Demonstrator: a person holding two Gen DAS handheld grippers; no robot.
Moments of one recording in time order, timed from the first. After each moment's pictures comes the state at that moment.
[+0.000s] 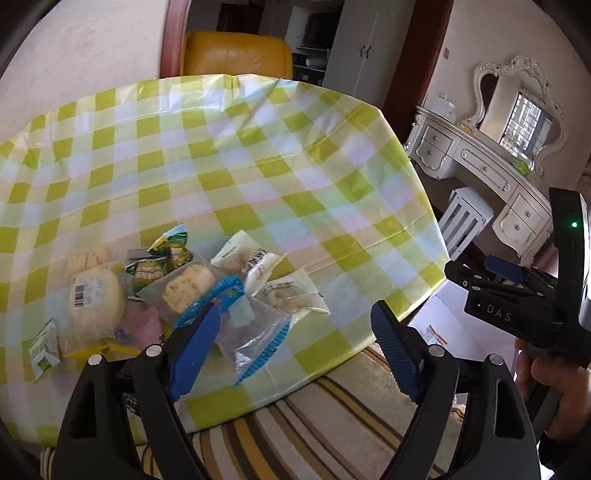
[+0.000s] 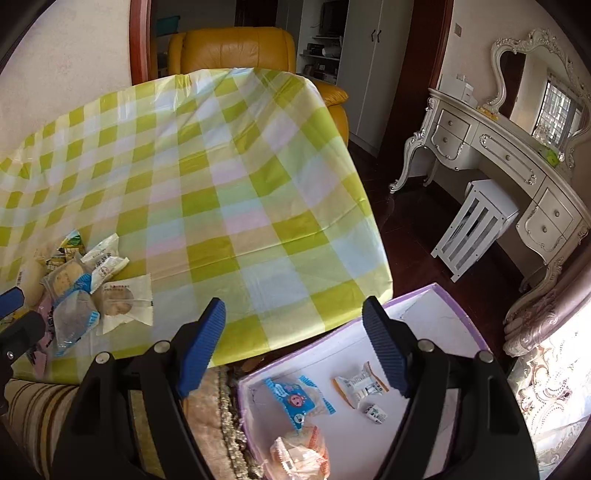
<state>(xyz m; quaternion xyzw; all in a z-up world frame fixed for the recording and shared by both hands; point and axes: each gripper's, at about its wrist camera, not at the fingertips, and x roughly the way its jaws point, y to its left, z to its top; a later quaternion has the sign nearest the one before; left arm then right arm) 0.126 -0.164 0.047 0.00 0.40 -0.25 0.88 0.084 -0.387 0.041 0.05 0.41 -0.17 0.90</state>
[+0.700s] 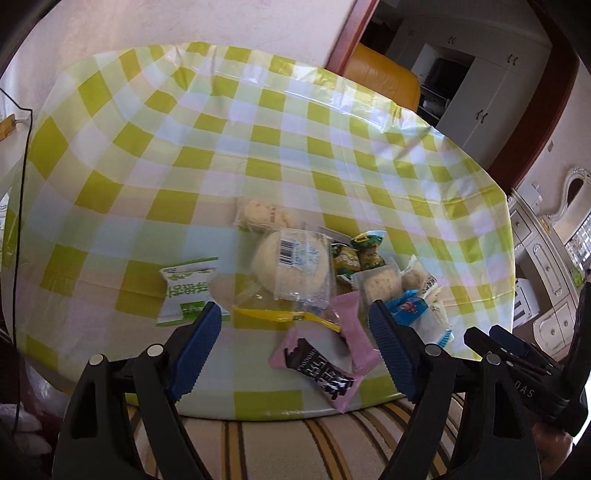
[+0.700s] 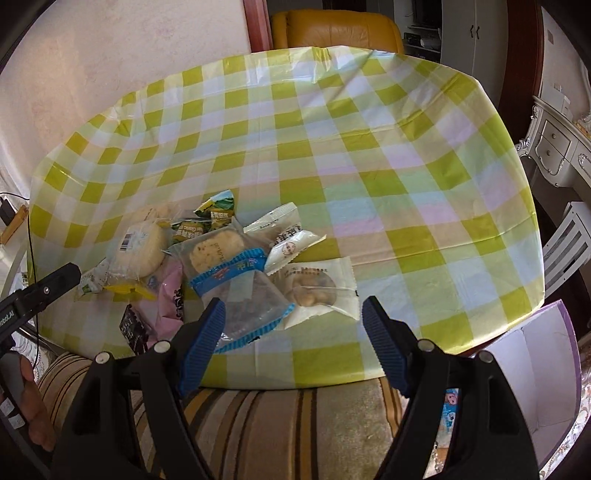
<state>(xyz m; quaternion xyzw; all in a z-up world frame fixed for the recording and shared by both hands) 0.138 0.014 0.027 -0.14 0.42 -0.07 0.89 0.125 -0.250 0.022 0.05 0.44 0.02 0.90</state>
